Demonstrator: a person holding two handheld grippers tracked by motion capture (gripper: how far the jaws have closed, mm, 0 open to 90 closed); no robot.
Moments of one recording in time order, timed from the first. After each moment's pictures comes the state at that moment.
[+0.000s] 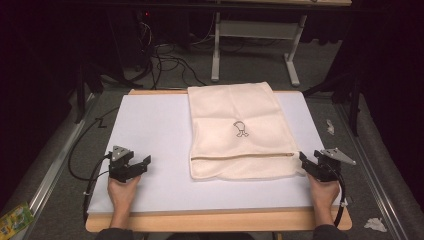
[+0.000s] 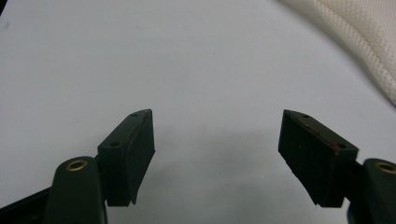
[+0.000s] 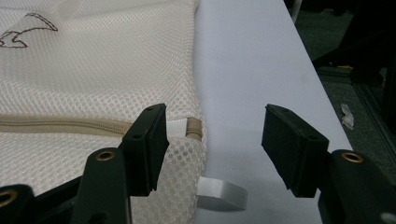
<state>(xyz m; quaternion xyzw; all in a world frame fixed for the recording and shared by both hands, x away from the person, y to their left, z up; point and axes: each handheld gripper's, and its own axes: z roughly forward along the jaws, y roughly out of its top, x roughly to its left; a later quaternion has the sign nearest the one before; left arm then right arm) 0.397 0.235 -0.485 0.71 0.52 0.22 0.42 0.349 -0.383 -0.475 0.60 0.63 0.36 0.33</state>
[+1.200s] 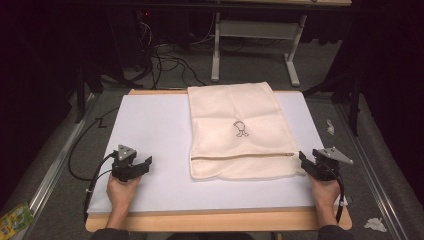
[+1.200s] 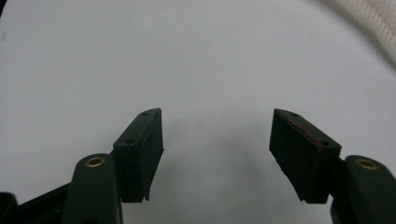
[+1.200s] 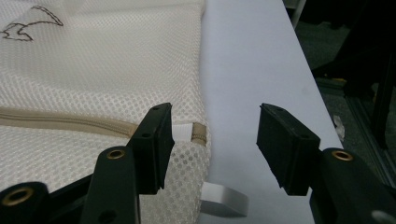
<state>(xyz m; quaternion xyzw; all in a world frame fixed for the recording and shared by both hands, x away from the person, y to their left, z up) 0.398 0.224 -0.483 0.75 0.50 0.25 0.37 0.349 -0.378 -0.471 0.58 0.64 0.35 0.35</state>
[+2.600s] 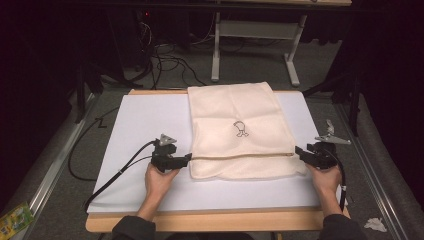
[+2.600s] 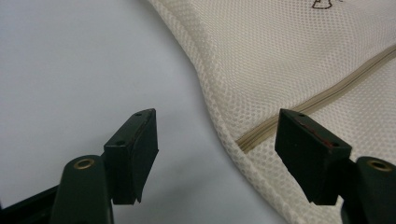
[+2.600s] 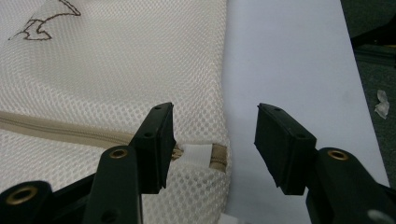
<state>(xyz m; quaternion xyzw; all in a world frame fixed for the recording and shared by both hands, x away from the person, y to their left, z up) 0.421 0.110 -0.457 0.78 0.46 0.12 0.40 0.384 -0.382 -0.451 0.59 0.69 0.33 0.25</state>
